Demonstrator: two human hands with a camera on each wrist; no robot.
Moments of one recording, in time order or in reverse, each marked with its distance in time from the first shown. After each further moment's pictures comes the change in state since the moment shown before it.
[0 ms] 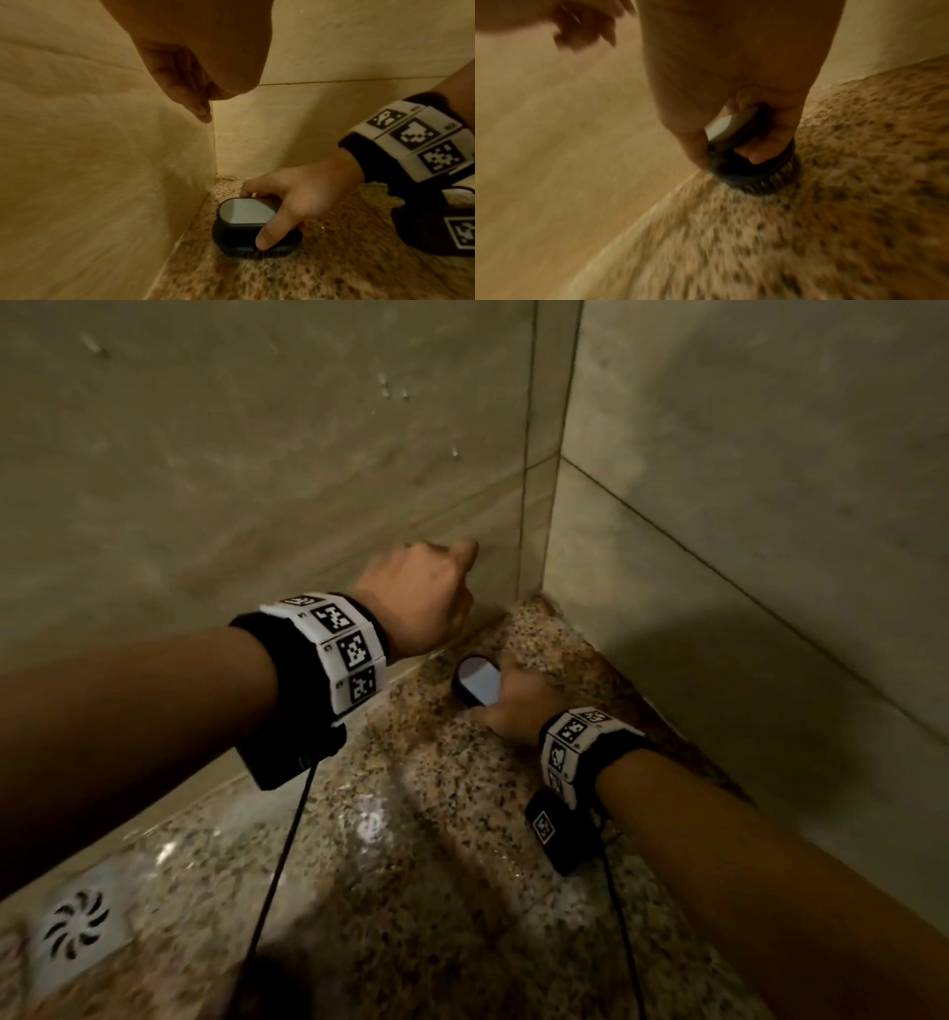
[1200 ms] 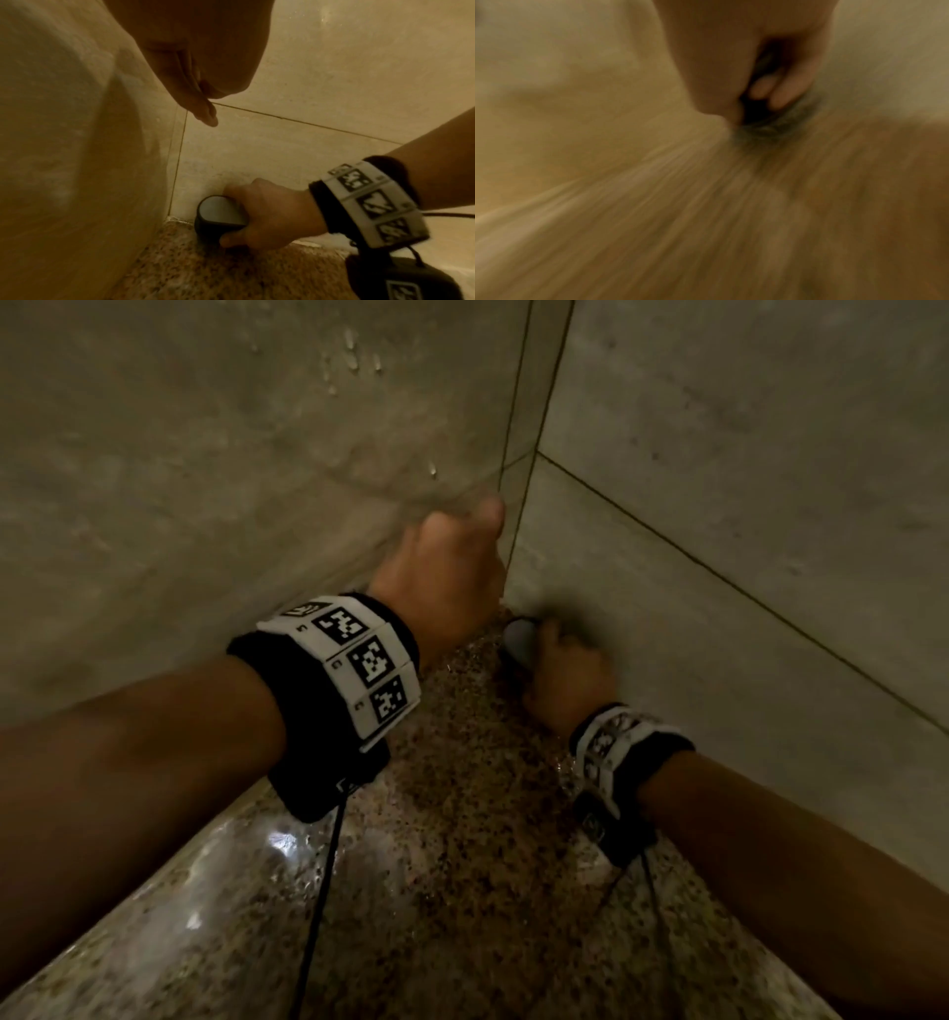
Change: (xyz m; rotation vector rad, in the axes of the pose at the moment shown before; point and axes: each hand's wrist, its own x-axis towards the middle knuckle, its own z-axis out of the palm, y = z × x) left_hand 0.055 -0.003 0.021 -0.511 0.157 0.048; right_hand 0.011 0.028 -0.034 -0.365 0.345 0.180
